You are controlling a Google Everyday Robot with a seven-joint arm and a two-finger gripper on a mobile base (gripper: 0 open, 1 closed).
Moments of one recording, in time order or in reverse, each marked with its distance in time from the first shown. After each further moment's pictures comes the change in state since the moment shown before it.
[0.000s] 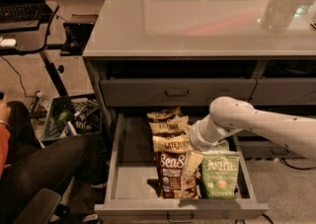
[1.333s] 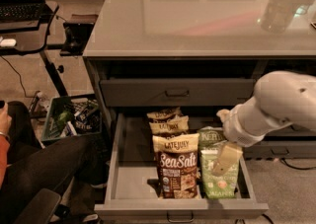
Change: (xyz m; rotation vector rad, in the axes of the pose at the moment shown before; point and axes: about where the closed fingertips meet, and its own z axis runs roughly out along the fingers) arm -0.002 0.054 -0.183 0.167 0.147 0.150
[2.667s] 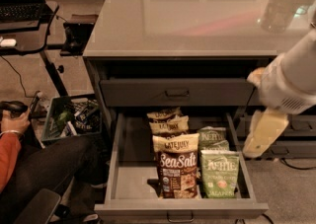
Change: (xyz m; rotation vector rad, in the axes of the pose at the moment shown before) arm -0.026 0.003 -0.171 0.091 0.099 -0.003
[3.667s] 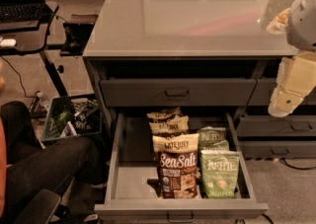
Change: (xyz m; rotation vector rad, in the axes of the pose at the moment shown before) arm -0.025 -0.030 -0.106 0.043 0.038 -0.042
